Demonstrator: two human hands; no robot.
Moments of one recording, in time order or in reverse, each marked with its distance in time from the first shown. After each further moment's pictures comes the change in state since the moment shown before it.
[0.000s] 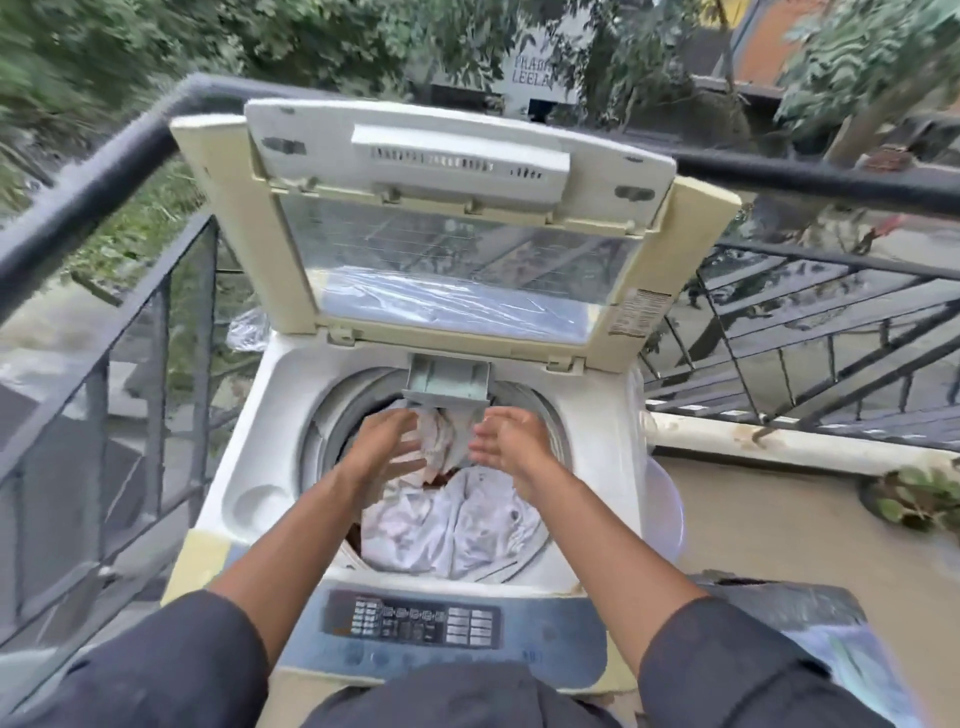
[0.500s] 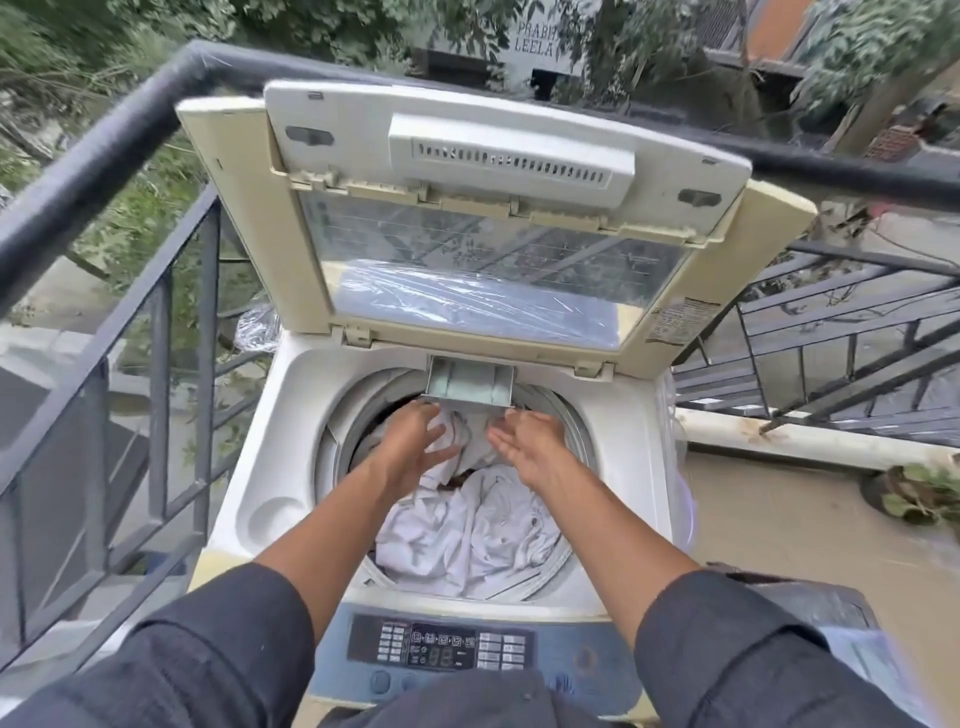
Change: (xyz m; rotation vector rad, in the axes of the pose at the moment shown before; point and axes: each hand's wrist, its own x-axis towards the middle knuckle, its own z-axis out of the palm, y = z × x) left_hand 0.055 -0.001 0.001 -0.242 -0.033 -0.107; right_hand 0.046 -0.002 0.032 0.270 0.182 0.172
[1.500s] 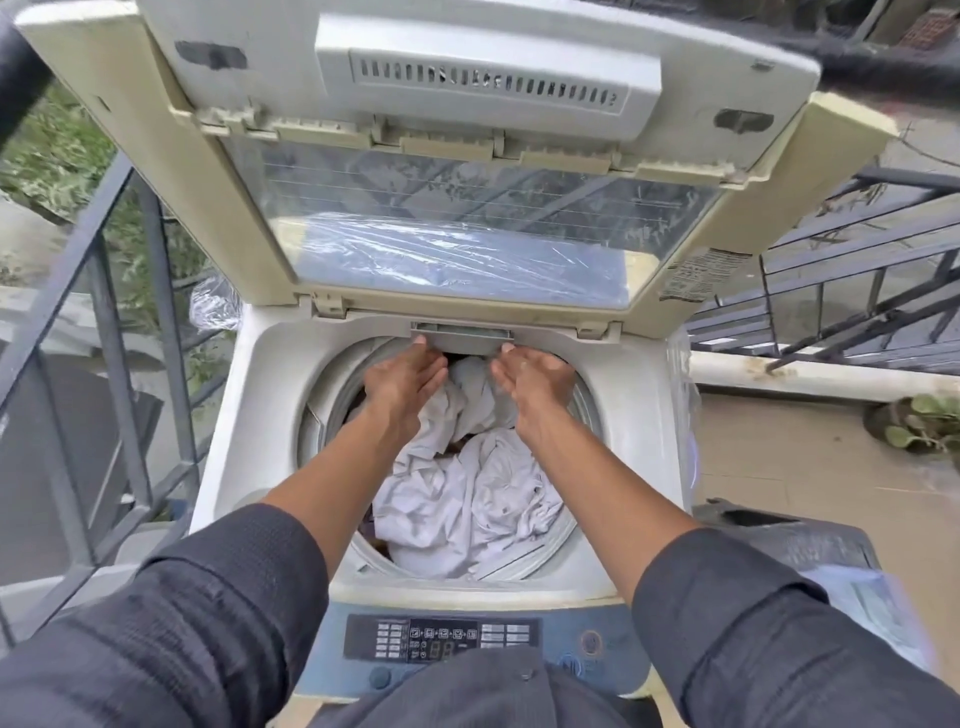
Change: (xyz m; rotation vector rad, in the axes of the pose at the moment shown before) left_hand 0.050 0.016 0.015 -0.227 0.173 0.049; right_hand 0.025 -0.015 0.014 0.210 0.119 -0.125
